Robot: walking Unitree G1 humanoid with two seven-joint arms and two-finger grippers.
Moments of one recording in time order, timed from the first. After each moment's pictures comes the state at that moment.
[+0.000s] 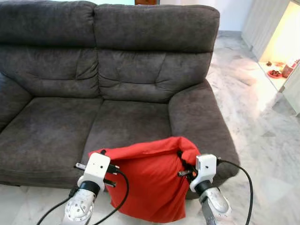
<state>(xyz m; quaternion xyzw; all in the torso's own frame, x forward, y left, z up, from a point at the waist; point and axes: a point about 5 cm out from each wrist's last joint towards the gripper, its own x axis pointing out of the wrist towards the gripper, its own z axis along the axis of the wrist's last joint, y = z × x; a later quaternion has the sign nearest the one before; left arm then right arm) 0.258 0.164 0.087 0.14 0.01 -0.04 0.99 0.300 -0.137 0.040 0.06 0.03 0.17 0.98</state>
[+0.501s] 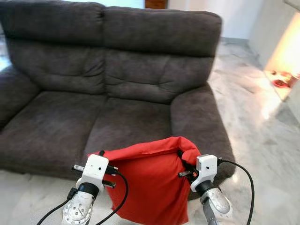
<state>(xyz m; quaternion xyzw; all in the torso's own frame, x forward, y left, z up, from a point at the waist) 0.254 0.167 0.095 0.14 -0.01 -0.02 0.99 0.297 -0.137 0.045 0.06 0.01 0.19 0.98</state>
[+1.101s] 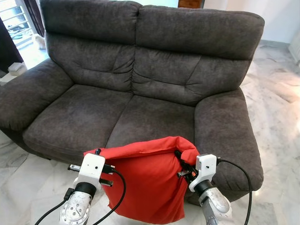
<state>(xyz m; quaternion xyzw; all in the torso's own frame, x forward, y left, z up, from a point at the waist) 0.251 0.172 0.094 0.14 -0.01 -0.01 0.99 0.298 -0.132 0.048 0.09 0.02 0.20 0.97</state>
